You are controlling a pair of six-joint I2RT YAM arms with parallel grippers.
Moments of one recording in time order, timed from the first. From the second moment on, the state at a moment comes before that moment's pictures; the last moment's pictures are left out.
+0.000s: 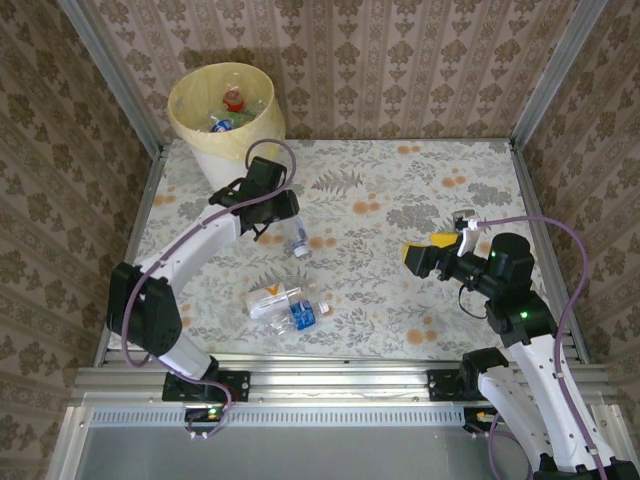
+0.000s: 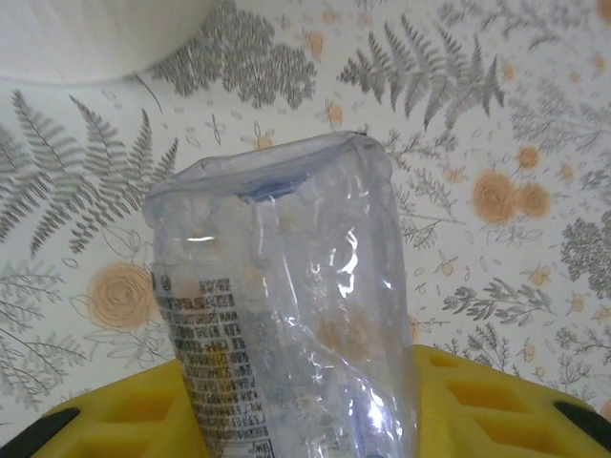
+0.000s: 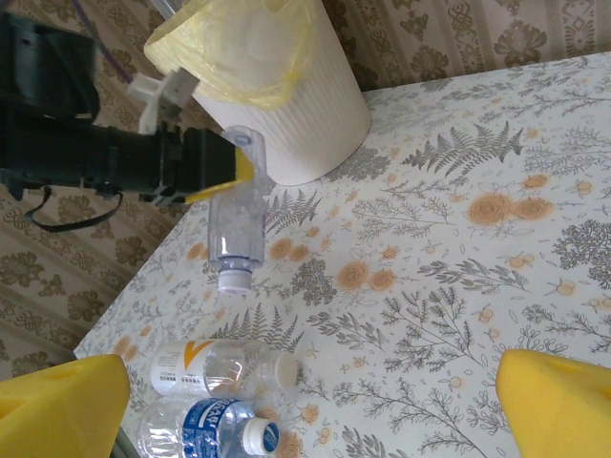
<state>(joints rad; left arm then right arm) -0.54 1.56 1.30 -0.61 -0.09 -0.60 0.14 0.59 0.66 -0.37 -0.53 0.36</state>
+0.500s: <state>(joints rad) -0.58 1.33 1.30 -0.45 -0.21 -0.40 0.14 0.59 0.66 -0.37 -0.53 0.36</state>
